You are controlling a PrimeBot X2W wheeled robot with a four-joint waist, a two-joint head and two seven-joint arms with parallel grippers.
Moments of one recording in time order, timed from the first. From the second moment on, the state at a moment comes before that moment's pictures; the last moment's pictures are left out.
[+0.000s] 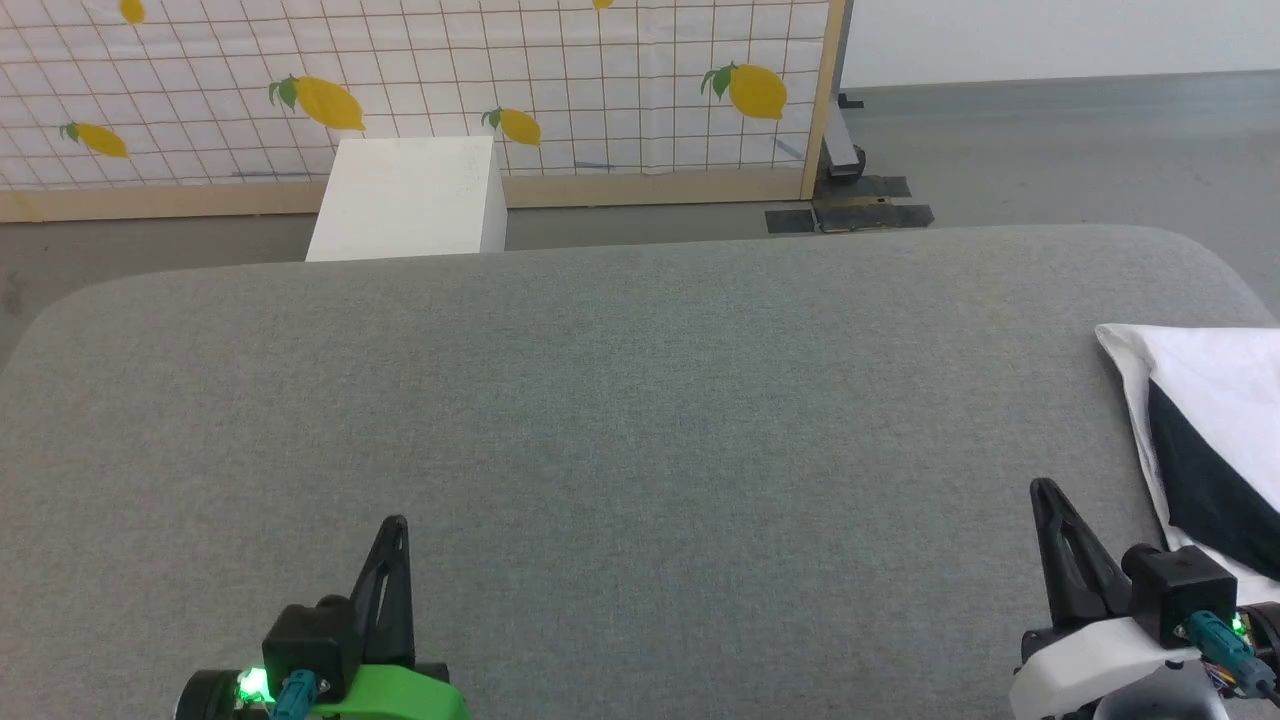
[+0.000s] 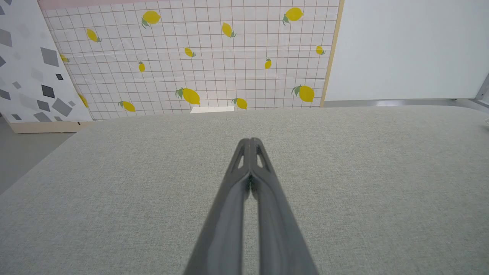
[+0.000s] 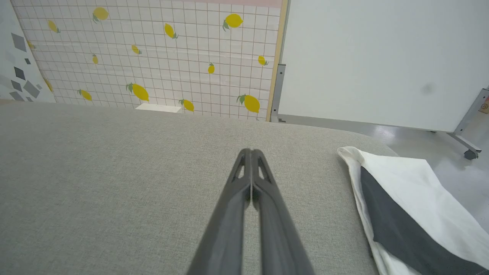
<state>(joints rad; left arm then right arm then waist) 0.14 0.10 -0.11 -0.05 -0.10 0.07 -0.15 0.10 -0.05 -0.07 -0.03 -0.02 0.13 -0.06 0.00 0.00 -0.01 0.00</state>
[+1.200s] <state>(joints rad) 0.07 0.07 -0.05 -0.02 -0.05 0.03 -0.07 0.06 -0.05 -0.03 -0.02 -0.01 0.13 -0.03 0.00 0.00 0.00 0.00</state>
